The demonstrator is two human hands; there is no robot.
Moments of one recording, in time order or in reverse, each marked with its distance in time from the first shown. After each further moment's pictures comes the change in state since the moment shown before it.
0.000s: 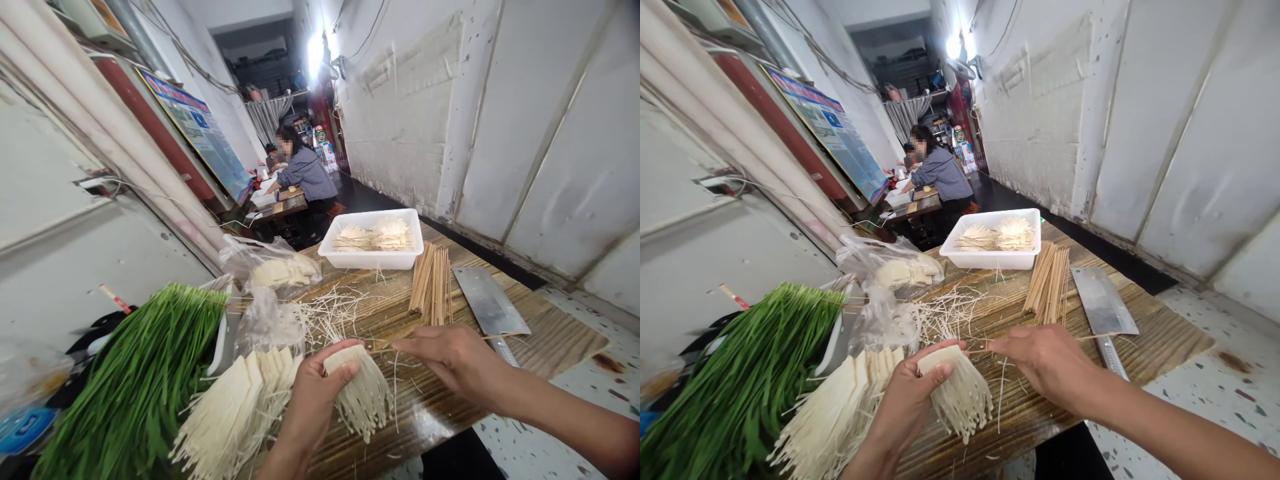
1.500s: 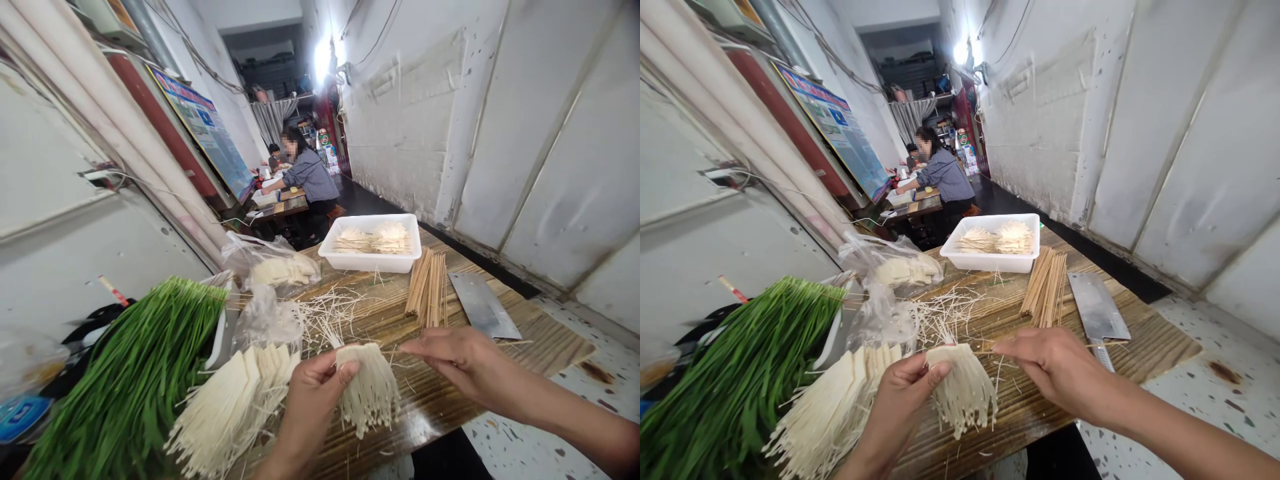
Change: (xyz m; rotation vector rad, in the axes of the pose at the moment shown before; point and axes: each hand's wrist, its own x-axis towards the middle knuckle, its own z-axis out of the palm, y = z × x) left_hand -0.016 0.003 0.002 0.205 -0.063 0.165; right_hand -0.005 -0.012 -0.026 0.172 -0.051 0.058
